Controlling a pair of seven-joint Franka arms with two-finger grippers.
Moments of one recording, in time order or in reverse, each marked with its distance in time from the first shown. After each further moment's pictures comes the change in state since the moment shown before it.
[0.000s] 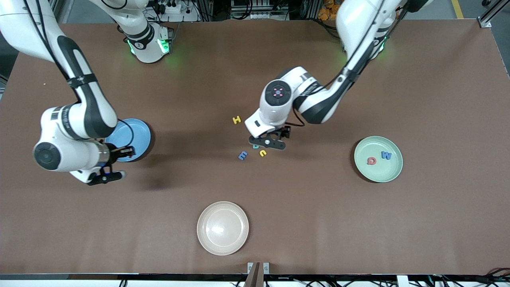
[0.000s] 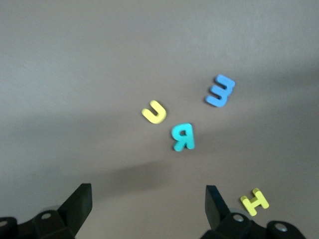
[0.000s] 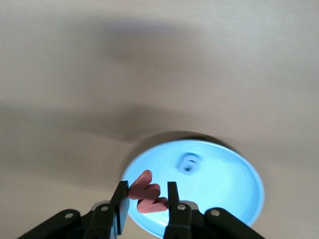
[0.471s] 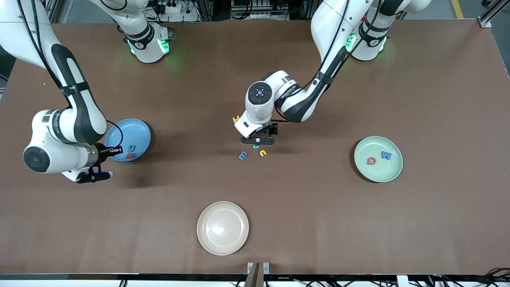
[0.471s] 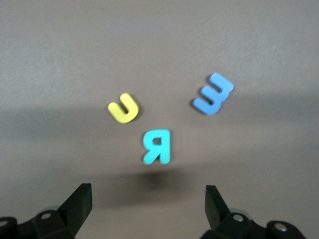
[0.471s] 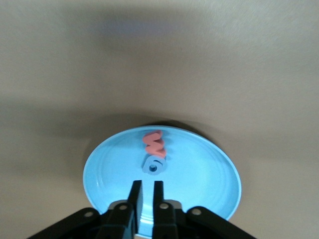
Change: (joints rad) left arm -0.195 0.096 0.174 0.058 -0.063 0.092 -0.150; right arm 0.001 0.027 -0.057 -0.050 0.000 0.028 -0.010
